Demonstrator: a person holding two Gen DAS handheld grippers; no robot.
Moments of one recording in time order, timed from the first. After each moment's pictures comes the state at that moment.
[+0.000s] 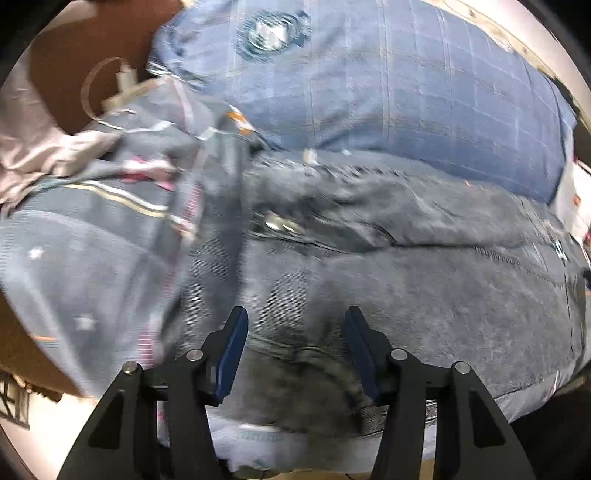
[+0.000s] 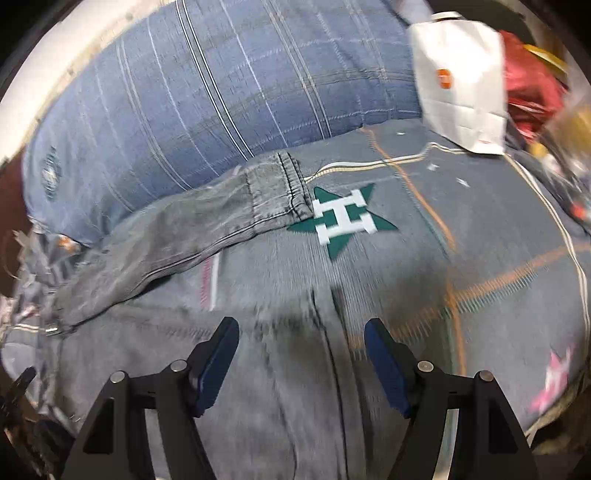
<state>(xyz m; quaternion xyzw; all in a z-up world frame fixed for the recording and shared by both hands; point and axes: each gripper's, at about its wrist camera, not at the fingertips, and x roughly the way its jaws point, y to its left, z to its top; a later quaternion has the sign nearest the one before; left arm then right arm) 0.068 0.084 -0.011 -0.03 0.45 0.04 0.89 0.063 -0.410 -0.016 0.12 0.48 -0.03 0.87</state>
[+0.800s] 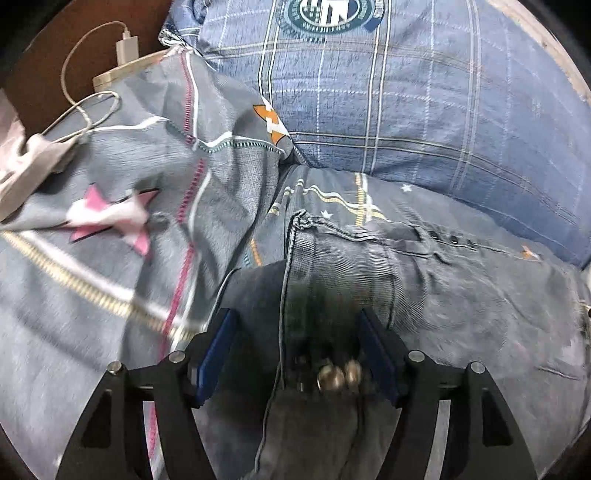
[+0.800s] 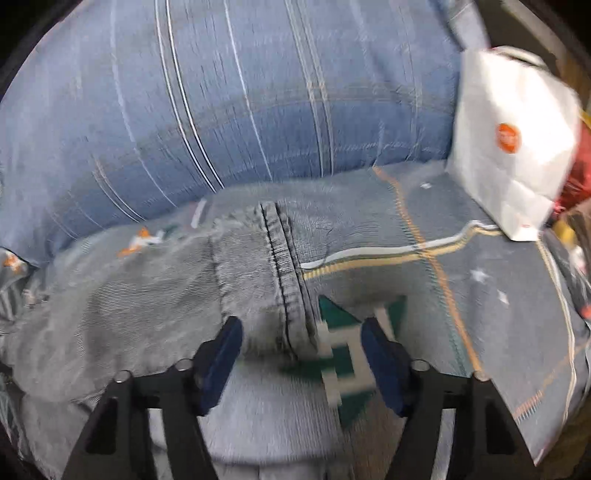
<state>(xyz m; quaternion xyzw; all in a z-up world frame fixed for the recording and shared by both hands) 0.218 0.156 -0.028 -0.08 0.46 0.10 0.88 0.208 -0.400 -0.026 0.06 0.51 -0.07 0.85</state>
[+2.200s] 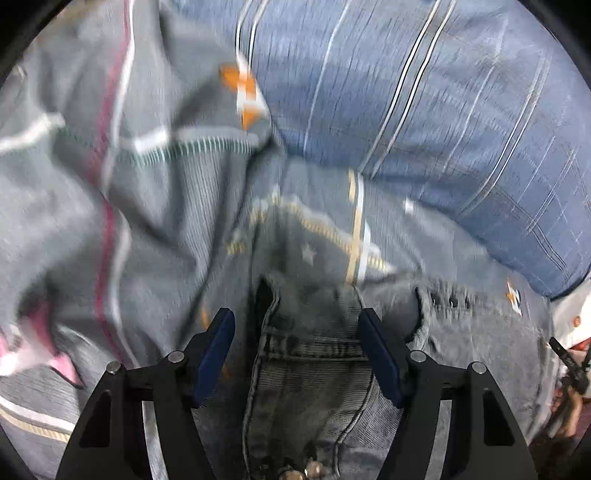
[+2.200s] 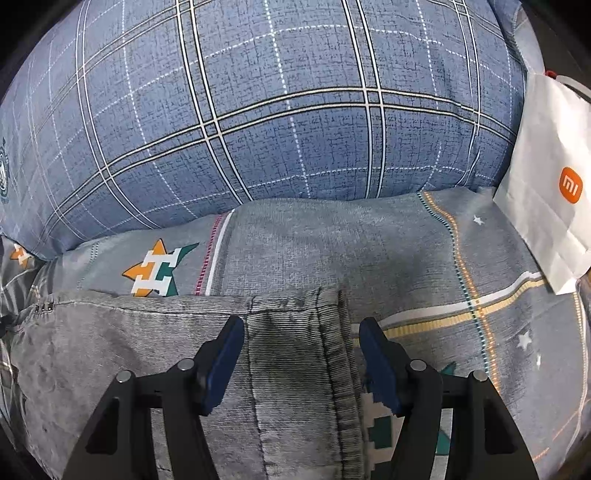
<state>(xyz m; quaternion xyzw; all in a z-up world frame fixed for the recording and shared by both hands) 0.311 0.197 -0.033 -0.19 0.57 0.01 0.80 0.256 -0.400 -0.009 0.05 0.49 -0.03 0.87</state>
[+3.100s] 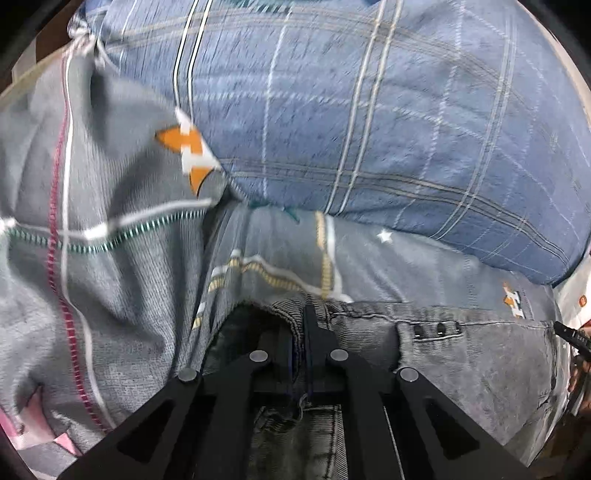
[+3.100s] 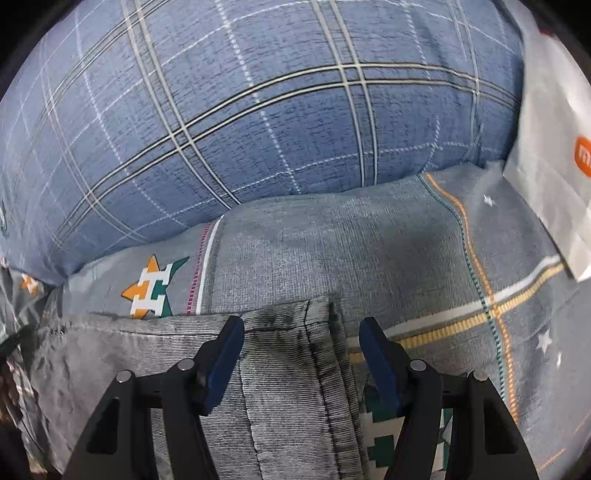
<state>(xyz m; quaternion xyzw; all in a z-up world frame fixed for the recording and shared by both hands) 0.348 0.179 -0.025 -0.13 0.51 -0.01 0.85 0.281 -0.419 -0.022 0.10 0.51 -0.02 0.85</state>
